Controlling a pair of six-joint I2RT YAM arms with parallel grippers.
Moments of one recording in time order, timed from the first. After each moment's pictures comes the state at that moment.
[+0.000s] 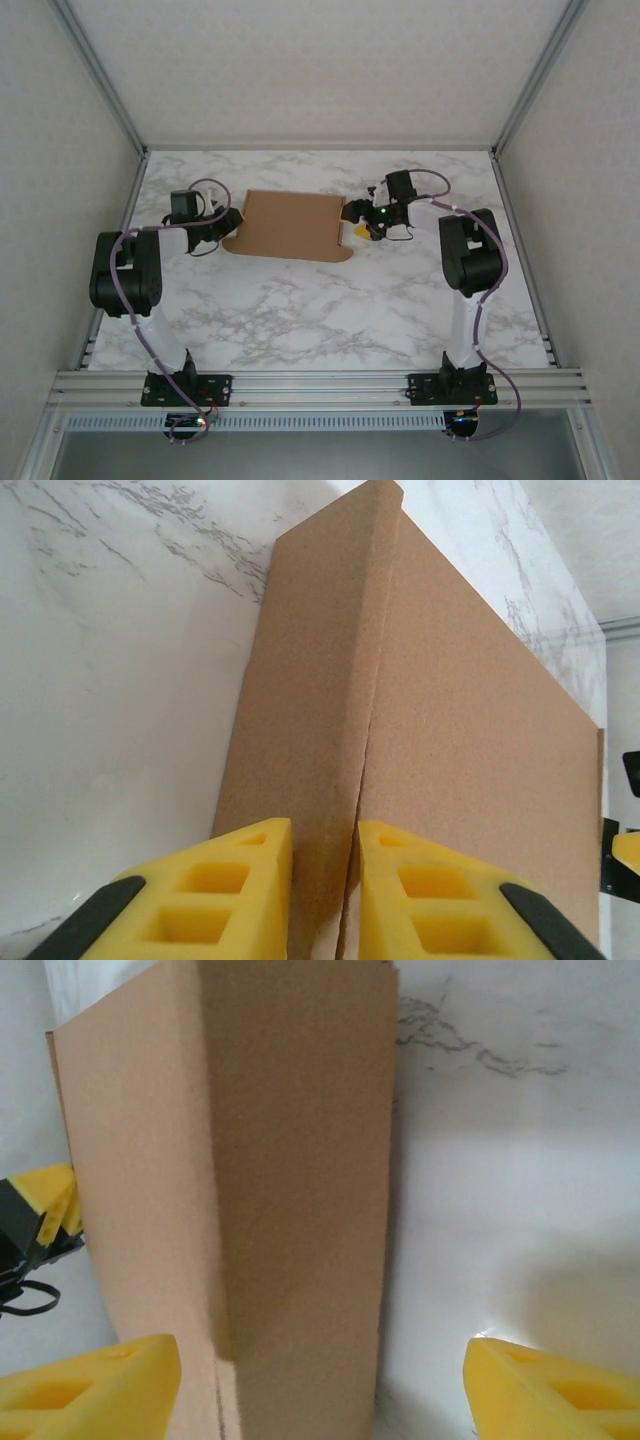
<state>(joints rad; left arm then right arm) 0.09 1.85 0.91 0.18 0.63 -0.58 0.29 2.06 1.32 -0.26 -0.77 0.59</state>
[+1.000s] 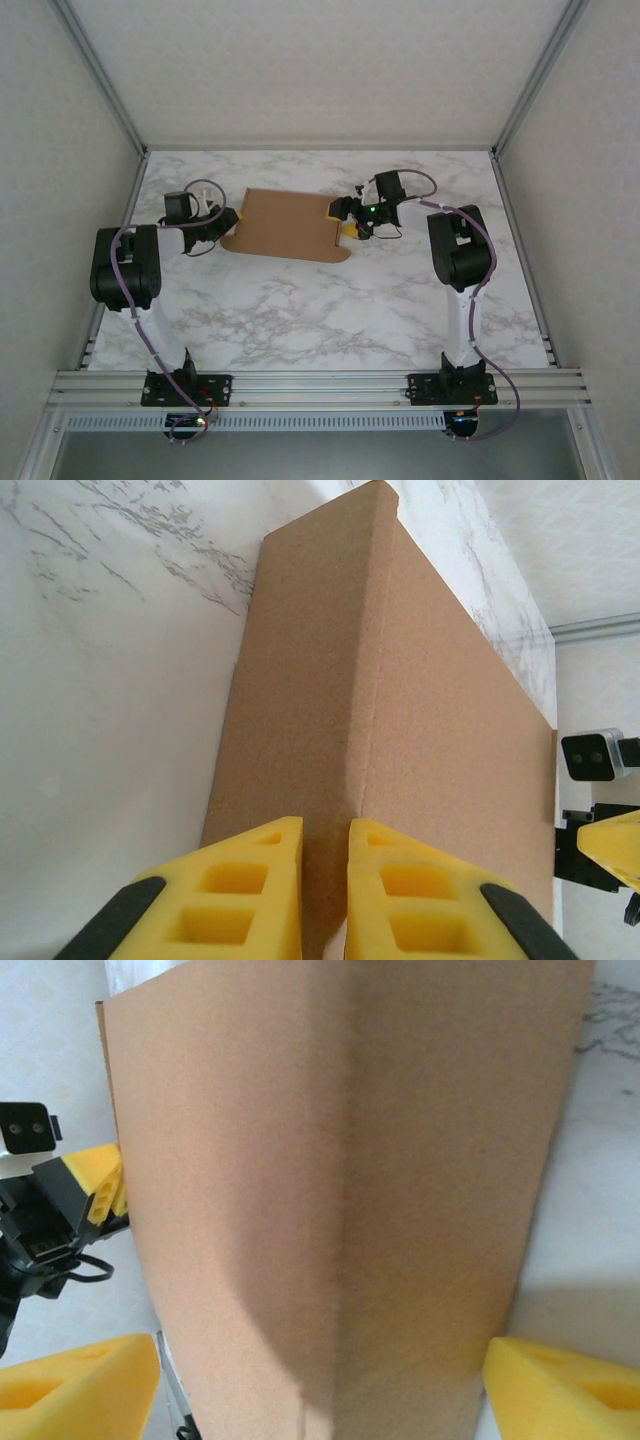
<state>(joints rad) 0.13 1.90 0.91 0.27 0.73 -0.61 0.33 2.14 1.37 -0.17 -0.84 0.65</state>
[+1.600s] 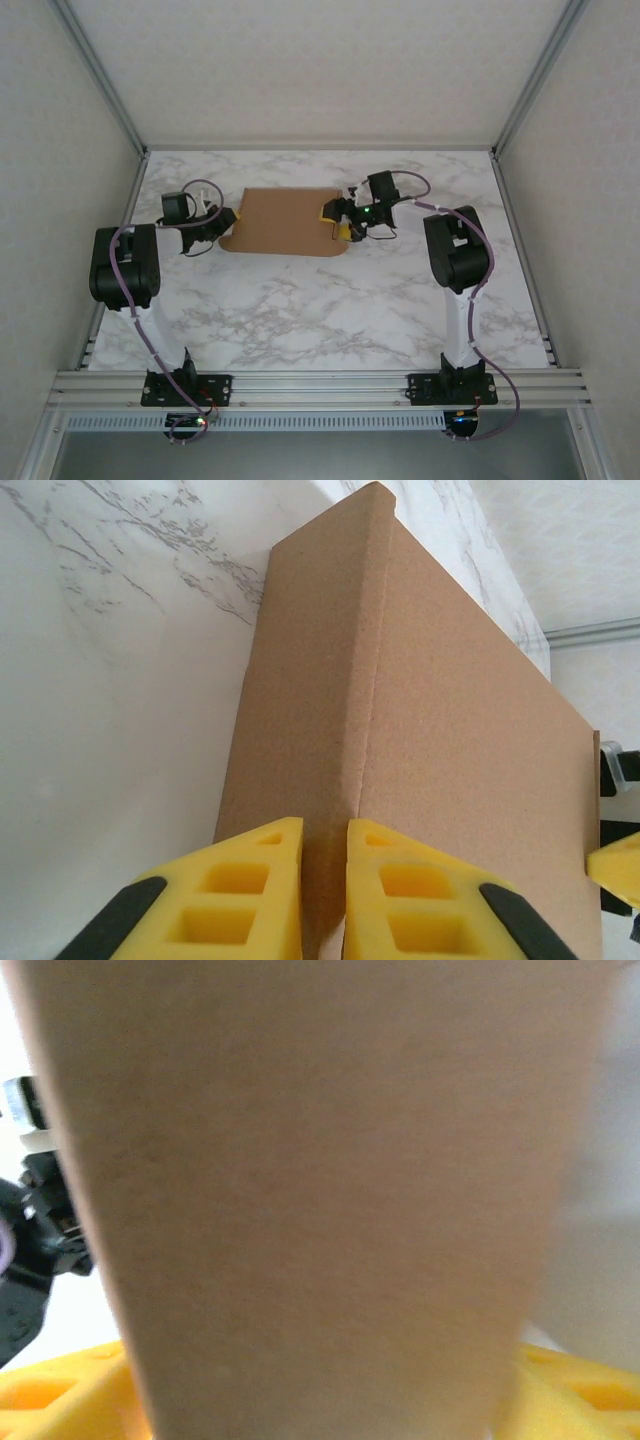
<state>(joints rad) 0.15 1.91 0.91 0.28 0.75 -0.62 0.38 2.13 1.37 -0.14 -0.89 0.75</state>
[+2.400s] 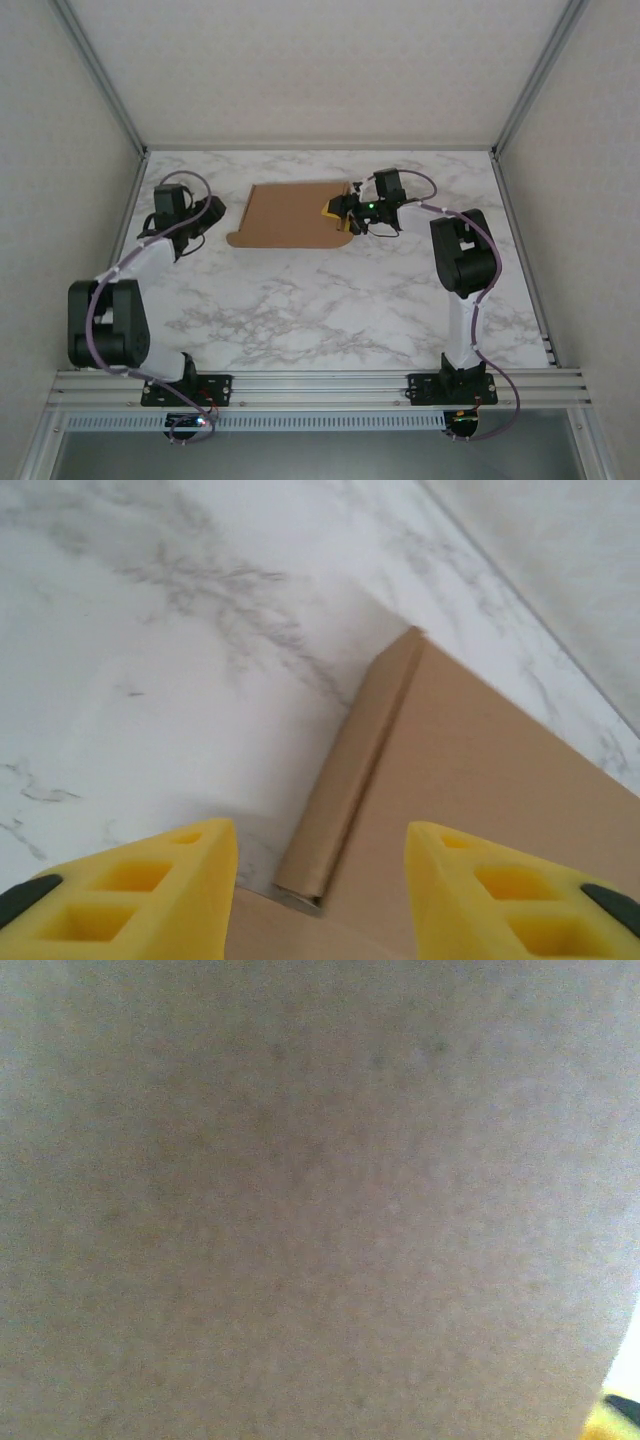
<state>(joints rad) 0.04 1.46 0.86 -0.05 0.25 -0.66 0.35 2.06 1.31 -0.03 -0.91 0.85</state>
